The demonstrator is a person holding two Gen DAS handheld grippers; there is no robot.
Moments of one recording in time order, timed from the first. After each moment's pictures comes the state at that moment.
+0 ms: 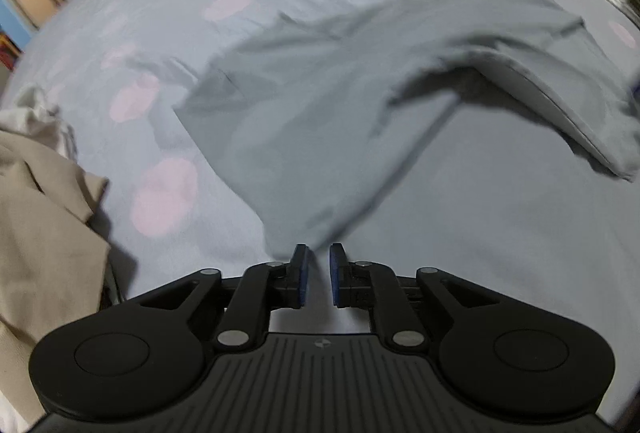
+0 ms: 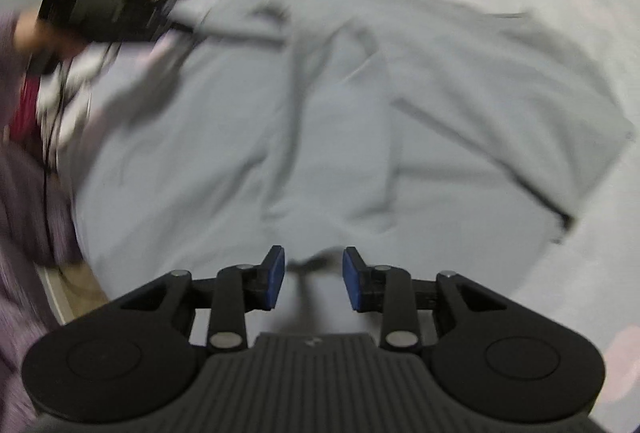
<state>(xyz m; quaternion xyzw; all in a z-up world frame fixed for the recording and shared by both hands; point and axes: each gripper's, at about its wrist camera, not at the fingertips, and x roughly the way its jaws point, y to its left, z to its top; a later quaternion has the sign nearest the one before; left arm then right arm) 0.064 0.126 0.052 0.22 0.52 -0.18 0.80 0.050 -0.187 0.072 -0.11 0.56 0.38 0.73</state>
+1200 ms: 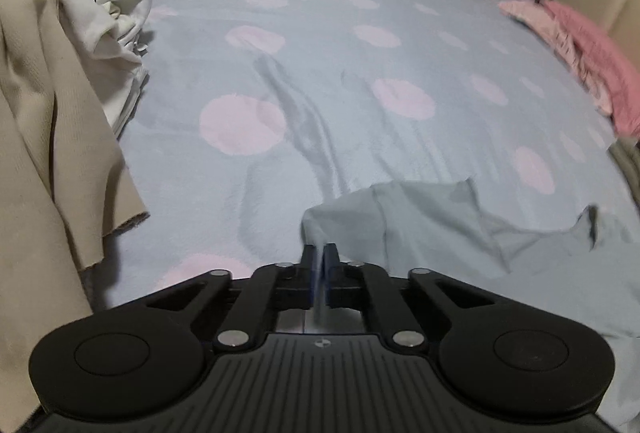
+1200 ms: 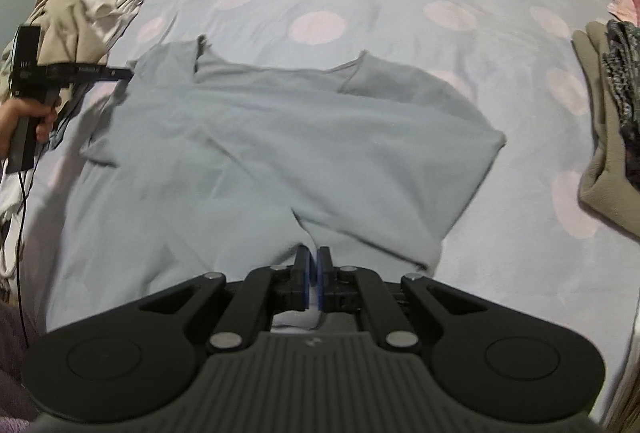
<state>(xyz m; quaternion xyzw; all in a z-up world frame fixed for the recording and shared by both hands) 0.186 0.198 0.041 -0.09 0.45 -0.02 0.89 0.117 -0.227 0.104 -0.06 0.55 0.24 0.80</state>
